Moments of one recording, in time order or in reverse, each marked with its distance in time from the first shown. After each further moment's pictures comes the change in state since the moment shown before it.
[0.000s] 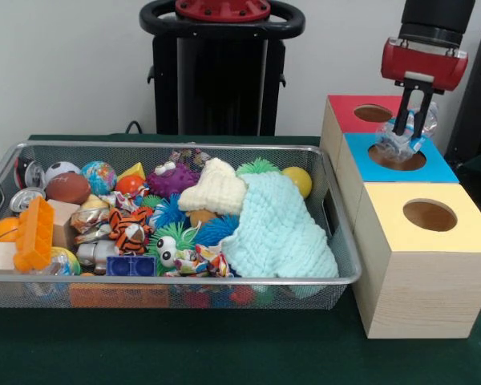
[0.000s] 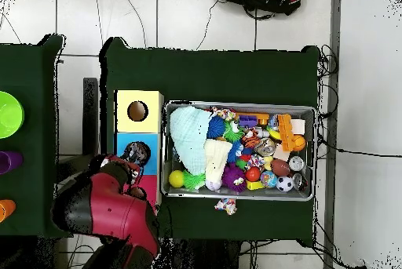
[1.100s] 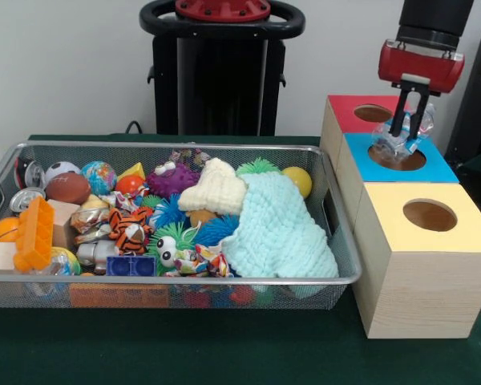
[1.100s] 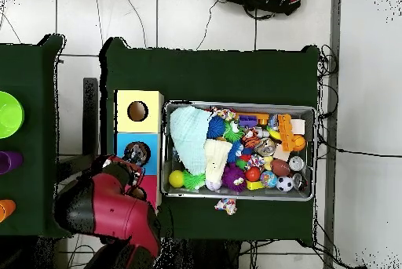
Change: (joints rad) arm -0.005 0.006 -0.001 0.009 0.017 0.000 0.000
